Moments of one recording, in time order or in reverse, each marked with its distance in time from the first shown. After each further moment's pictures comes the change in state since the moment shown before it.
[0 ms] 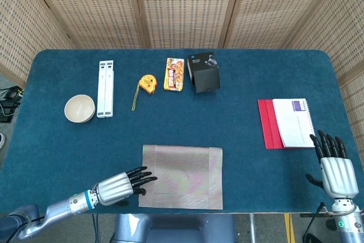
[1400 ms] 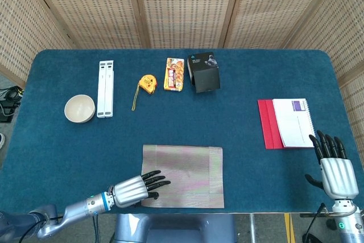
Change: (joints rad) left arm -0.055 -0.093 0.010 -0.023 -0.072 -0.071 0.073; right arm -0.002 0.008 -0.008 -0.008 -0.018 0.008 0.017
